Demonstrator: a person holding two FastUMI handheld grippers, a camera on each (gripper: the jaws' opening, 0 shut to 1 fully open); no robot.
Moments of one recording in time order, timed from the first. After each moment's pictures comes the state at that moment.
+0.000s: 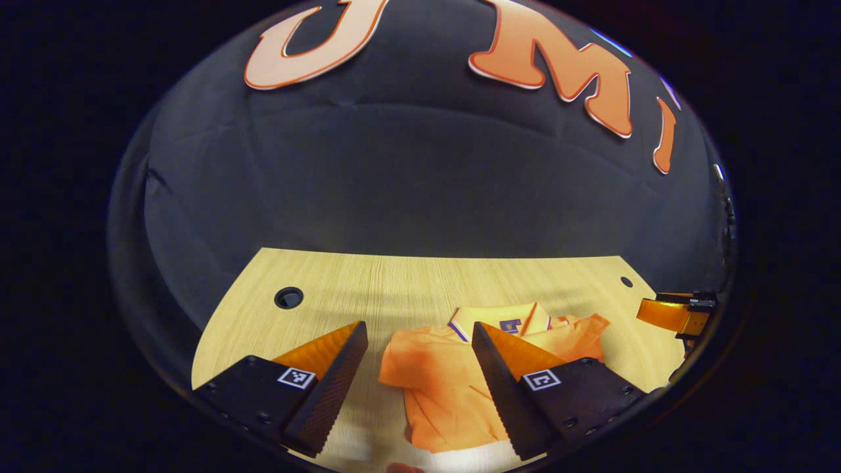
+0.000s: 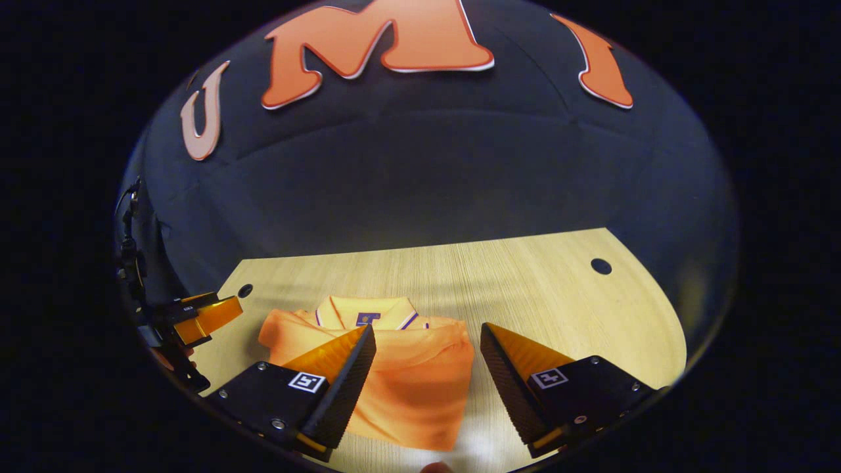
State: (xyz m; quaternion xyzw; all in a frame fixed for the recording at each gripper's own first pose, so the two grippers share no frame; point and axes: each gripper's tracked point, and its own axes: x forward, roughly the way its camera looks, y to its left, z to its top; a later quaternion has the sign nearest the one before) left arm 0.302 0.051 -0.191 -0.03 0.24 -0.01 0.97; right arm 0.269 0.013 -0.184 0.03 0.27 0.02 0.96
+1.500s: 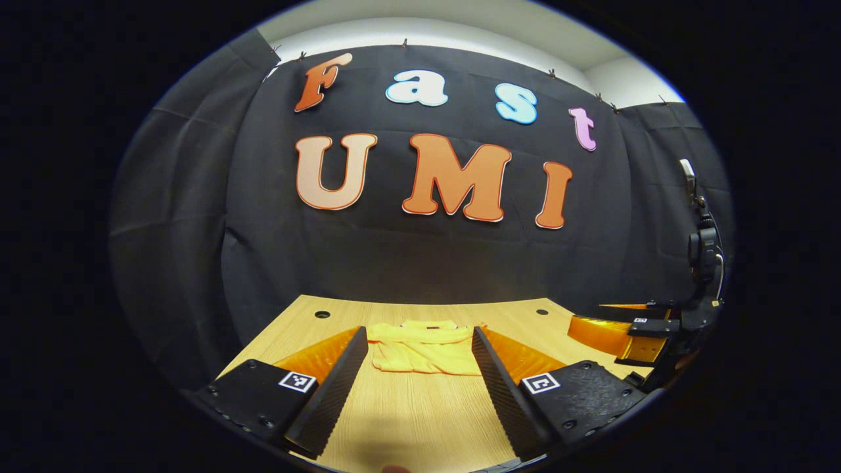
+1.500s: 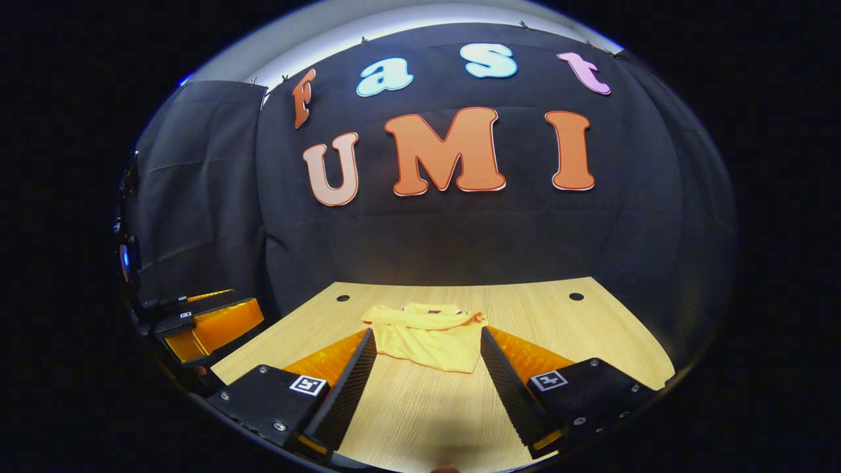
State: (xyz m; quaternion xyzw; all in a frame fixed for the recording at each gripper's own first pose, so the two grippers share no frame) left arm -0.078 -0.037 -0.063 -0.02 0.04 -0.02 1.00; right arm -0.034 0.025 -0.081 0.03 0.10 0.11 0.99
